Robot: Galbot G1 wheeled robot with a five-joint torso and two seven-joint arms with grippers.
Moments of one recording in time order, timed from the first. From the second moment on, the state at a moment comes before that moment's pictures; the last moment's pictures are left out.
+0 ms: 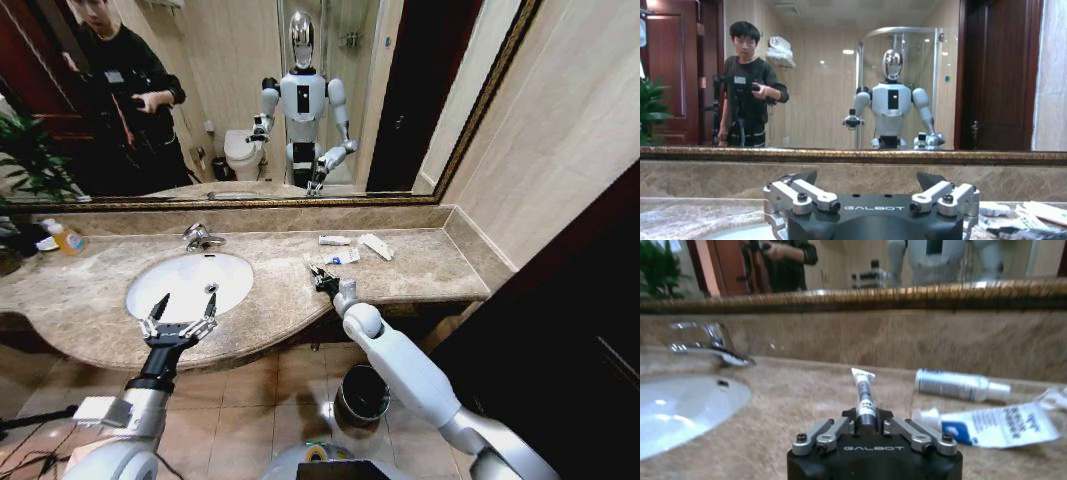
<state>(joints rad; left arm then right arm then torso) 1.84 -1.36 -0.82 -2.47 -0.37 0.04 0.05 -0.79 1.21 -0.08 1.68 0.49 -0.27 0.20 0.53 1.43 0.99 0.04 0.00</state>
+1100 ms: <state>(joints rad) 1.84 -1.36 -0.82 -2.47 -0.37 0.04 0.05 -1.59 1.05 0.28 1.96 0.35 0.18 0.04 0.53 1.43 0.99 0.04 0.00</state>
